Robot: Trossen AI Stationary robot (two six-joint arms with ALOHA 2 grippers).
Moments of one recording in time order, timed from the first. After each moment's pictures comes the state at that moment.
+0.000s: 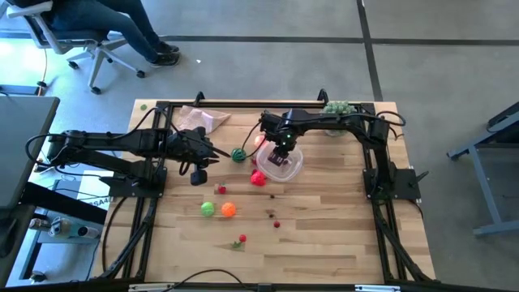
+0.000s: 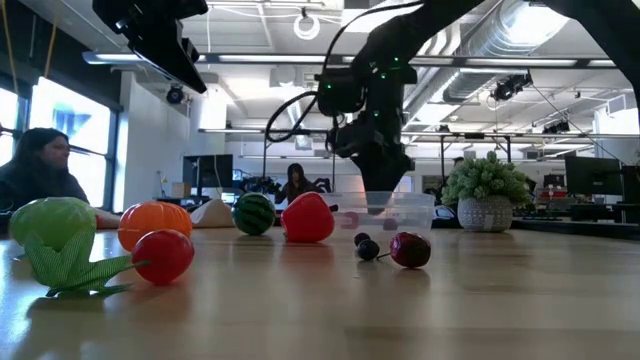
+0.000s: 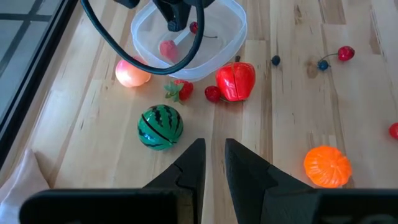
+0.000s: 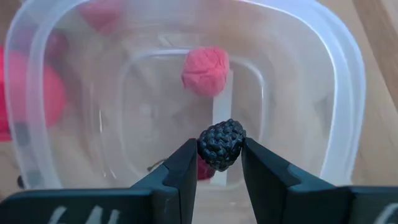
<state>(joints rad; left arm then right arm) 0.17 0.99 0.85 -0.68 -0.11 0.02 -0.32 2.04 1.54 -0.95 -0.11 0.23</state>
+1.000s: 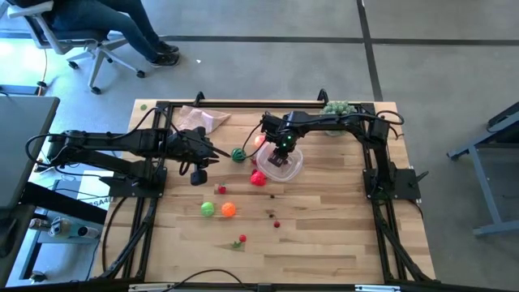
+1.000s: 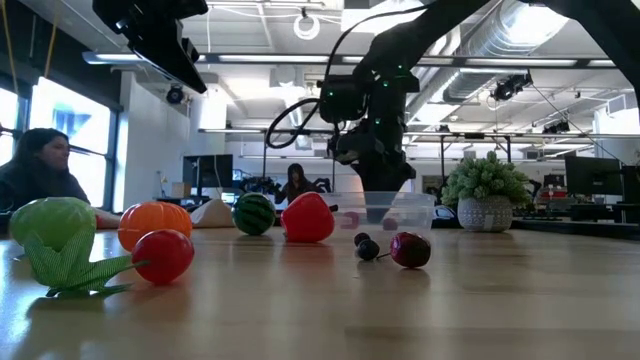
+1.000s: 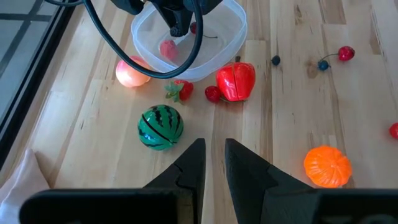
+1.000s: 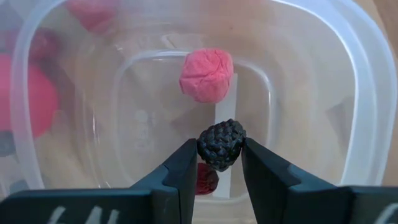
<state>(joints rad) 0.17 0.99 0.85 -0.68 -0.11 0.02 -0.33 2.04 1.50 -0.89 -0.13 0.24</state>
